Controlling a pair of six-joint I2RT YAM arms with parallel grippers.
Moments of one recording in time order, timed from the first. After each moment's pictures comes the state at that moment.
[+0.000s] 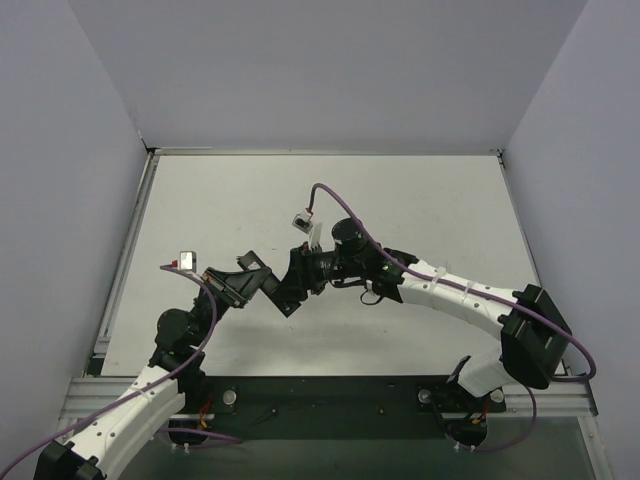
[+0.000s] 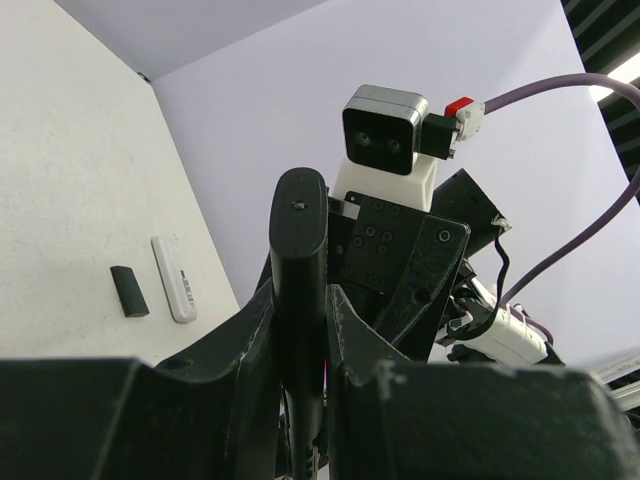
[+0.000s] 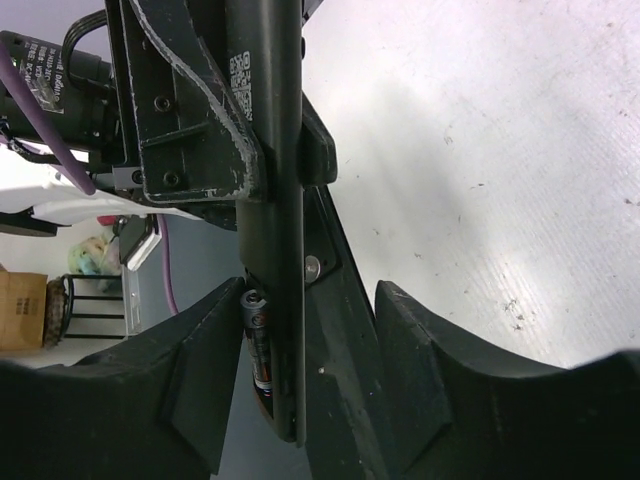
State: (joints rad) left arm -0.48 0.49 0.05 0.74 0.18 -1.36; right arm 0.90 1.45 0.98 0.07 -0.57 0.59
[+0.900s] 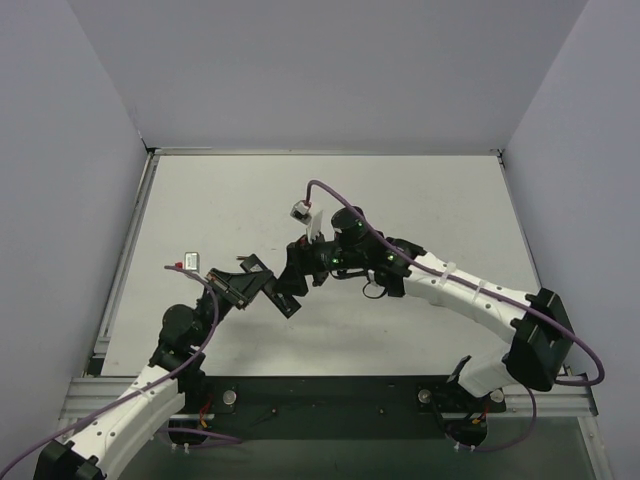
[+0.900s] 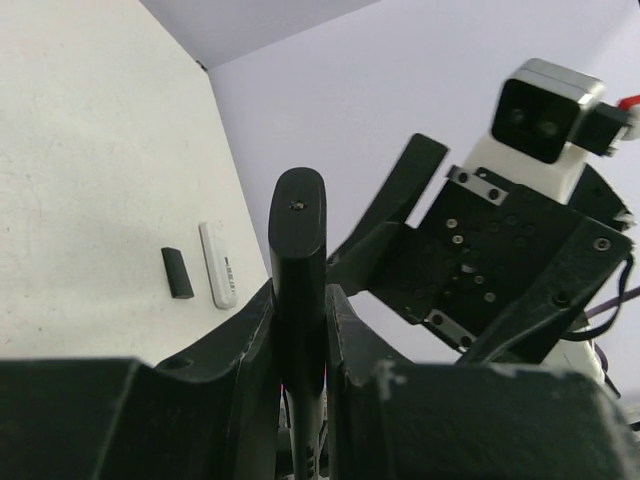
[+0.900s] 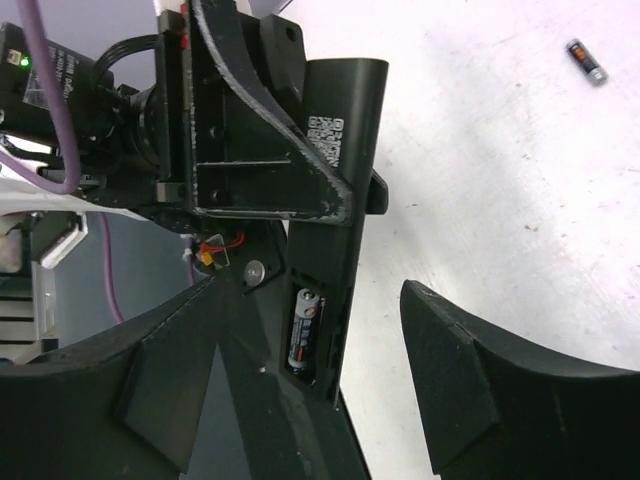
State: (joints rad) left arm -0.48 0.49 0.05 0.63 0.16 -1.32; right arm 0.90 1.45 1.11 -0.10 -0.50 0.42
